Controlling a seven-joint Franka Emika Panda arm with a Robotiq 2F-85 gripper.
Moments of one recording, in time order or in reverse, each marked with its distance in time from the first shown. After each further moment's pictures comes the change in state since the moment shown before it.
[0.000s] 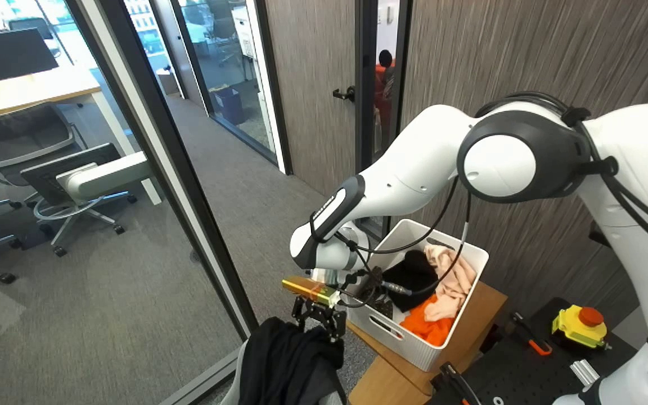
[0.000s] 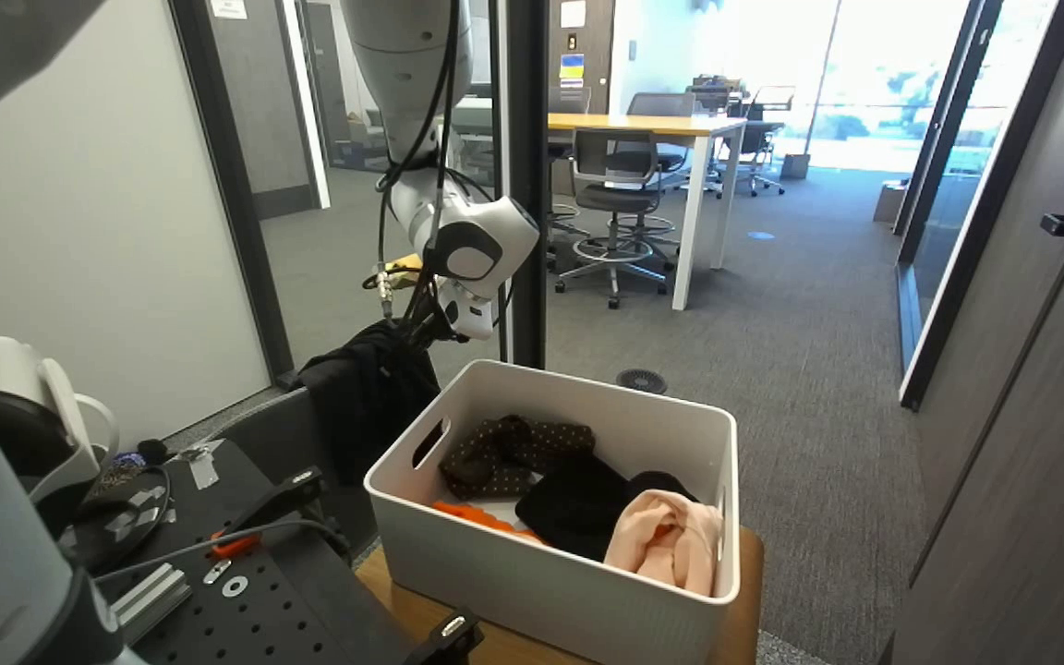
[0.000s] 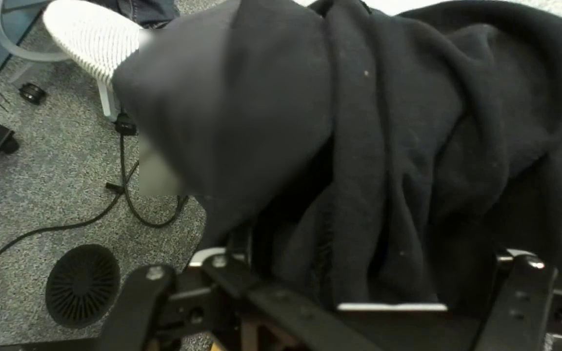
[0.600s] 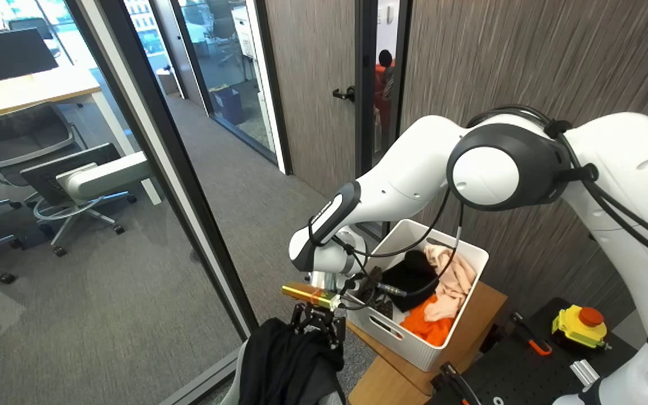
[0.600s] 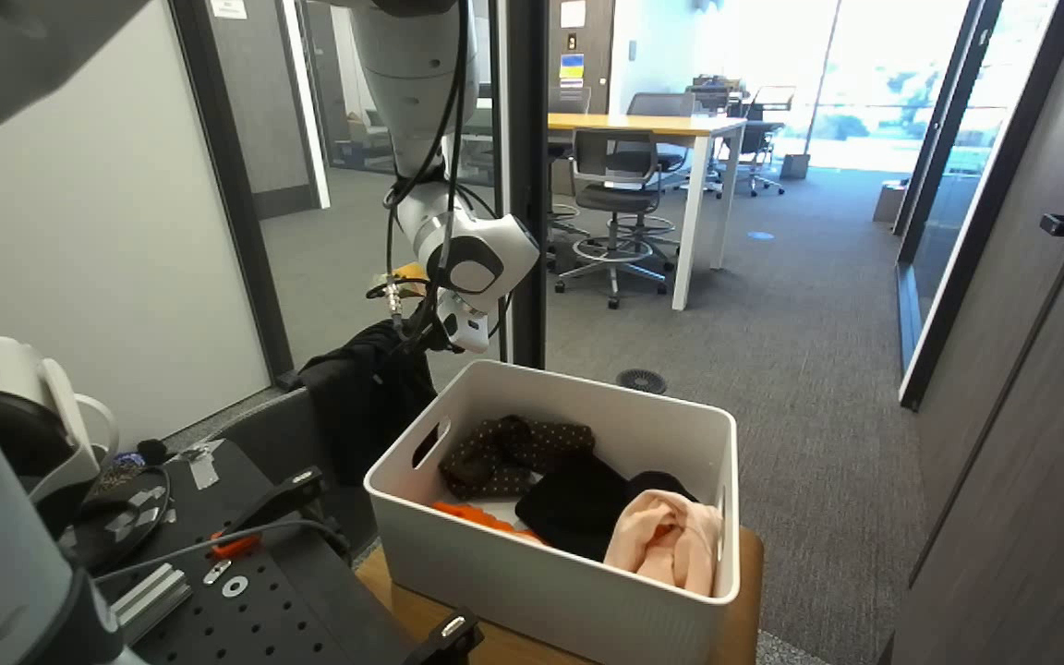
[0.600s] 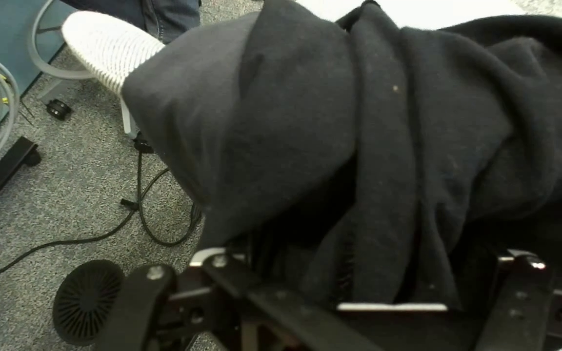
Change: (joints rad) arm 0.003 0.061 -0.002 0.055 0.013 -0.075 -0.044
